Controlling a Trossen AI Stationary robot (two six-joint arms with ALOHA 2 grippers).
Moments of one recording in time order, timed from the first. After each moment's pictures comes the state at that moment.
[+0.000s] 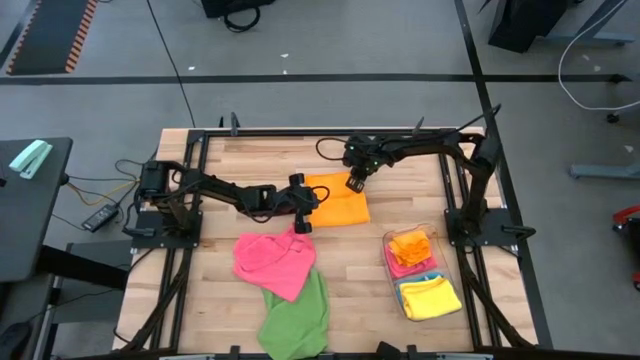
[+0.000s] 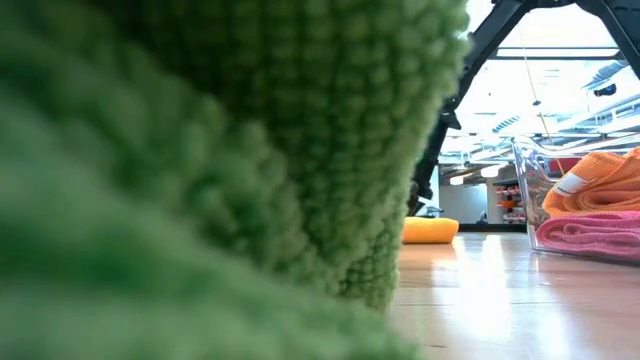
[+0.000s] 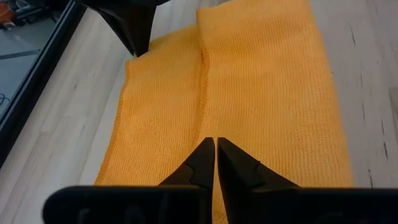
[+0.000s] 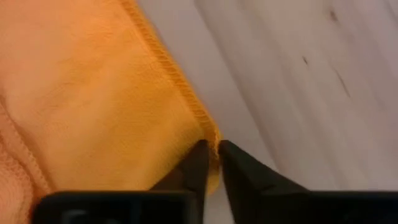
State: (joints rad) left arm 0.07 1.78 0.83 0.28 -0.30 0.20; right arm -0.52 1.86 1.08 -0.37 -0.03 -0.03
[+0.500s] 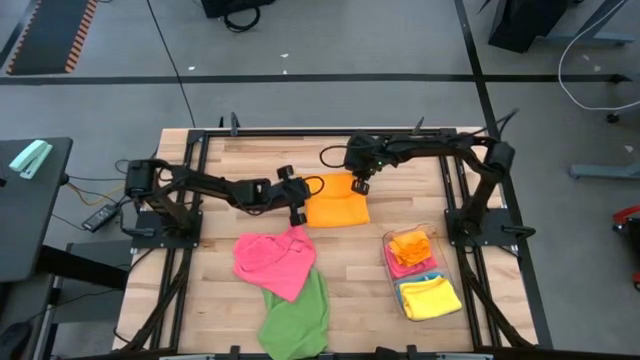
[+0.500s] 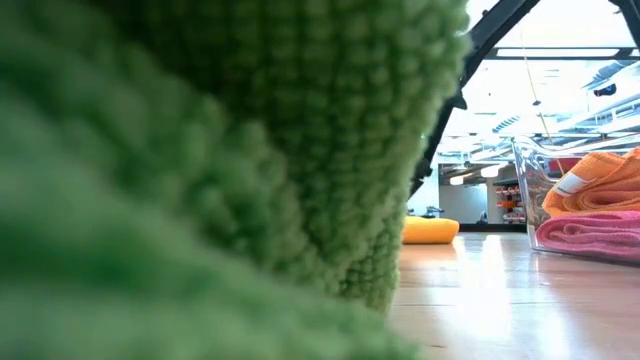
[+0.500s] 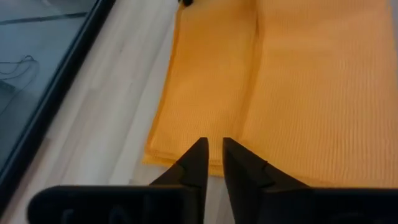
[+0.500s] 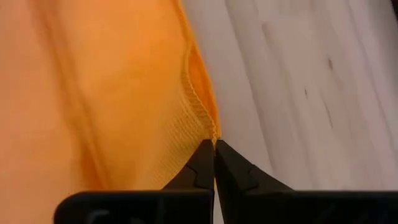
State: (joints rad) left arm 0.10 1.67 0.82 0.10 -0.39 0.12; right arm -0.49 1.75 1.07 -0.43 -0.03 -0.21
